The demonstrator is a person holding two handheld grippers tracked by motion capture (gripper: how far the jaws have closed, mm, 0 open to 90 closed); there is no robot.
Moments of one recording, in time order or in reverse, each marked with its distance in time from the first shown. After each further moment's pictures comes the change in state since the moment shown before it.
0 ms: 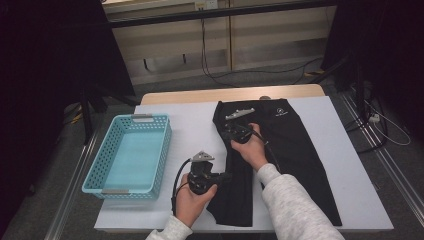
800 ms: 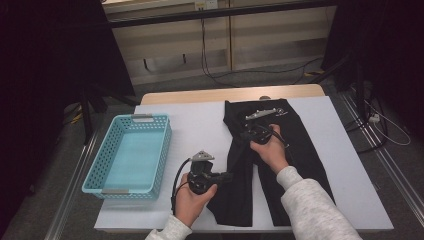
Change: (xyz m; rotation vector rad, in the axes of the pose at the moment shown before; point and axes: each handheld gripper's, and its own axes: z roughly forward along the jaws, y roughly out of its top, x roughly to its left) left arm -0.002 0.000 0.000 0.011 -0.016 0.003; right arm -0.029 -0.021 -0.040 0.059 -0.050 0.033
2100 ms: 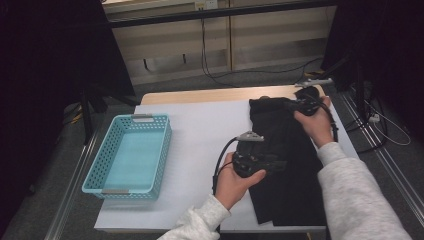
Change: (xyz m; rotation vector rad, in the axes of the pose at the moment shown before) left arm -0.077 0.078 0.063 -0.029 -0.124 0.136; right arm -0.115 0.023 -0.097 -0.090 -0.257 0.117
